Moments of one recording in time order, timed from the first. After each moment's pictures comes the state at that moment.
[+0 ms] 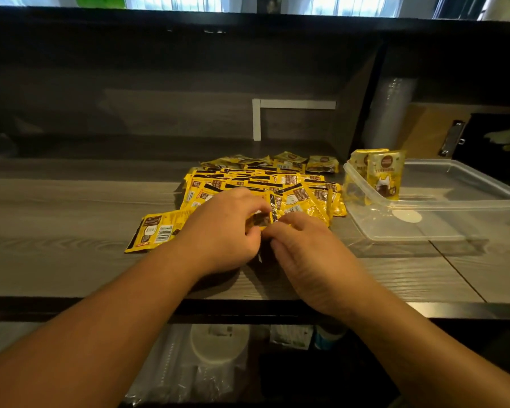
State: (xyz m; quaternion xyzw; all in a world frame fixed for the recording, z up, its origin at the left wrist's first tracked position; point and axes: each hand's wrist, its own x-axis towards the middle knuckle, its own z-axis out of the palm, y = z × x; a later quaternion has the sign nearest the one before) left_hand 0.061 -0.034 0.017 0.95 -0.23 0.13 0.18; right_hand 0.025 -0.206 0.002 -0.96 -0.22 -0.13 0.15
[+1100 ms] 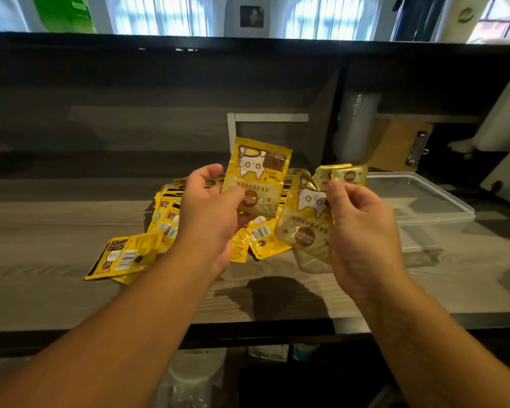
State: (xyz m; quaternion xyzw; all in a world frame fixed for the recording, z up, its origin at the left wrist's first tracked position) left_hand 0.057 -0.106 0.066 0.57 0.07 0.09 0.82; right_hand 0.022 -0.257 0.059 -0.61 0.08 -0.20 0.76
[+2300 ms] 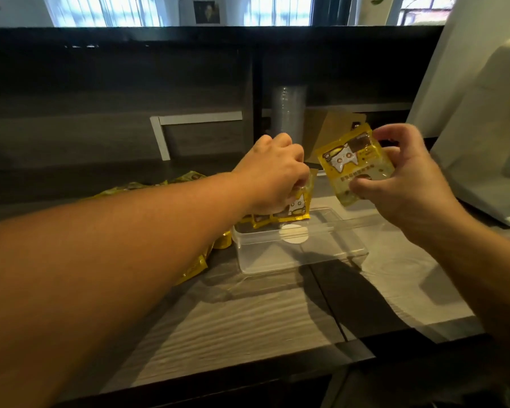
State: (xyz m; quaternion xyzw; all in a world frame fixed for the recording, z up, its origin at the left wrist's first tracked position) left_hand 0.189 -0.290 0.082 0.84 -0.45 0.27 -0.10; right_hand 0.071 -0.462 0.086 -0.81 0.06 -0.27 0.51
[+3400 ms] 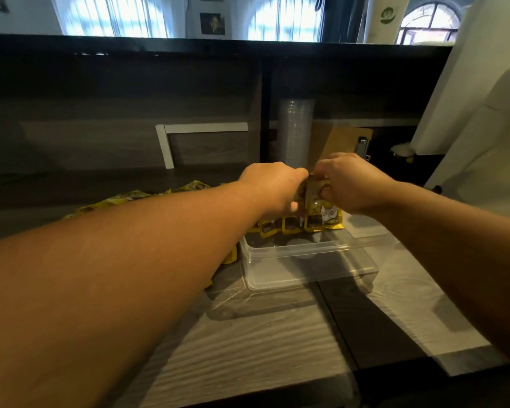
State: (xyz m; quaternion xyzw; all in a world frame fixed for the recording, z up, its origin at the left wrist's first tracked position) left_hand 0.204 -0.291 0.086 0.93 -0.35 0.12 -0.02; right_hand 0.176 -0.459 0.090 -0.98 -0.08 -0.16 -0.02
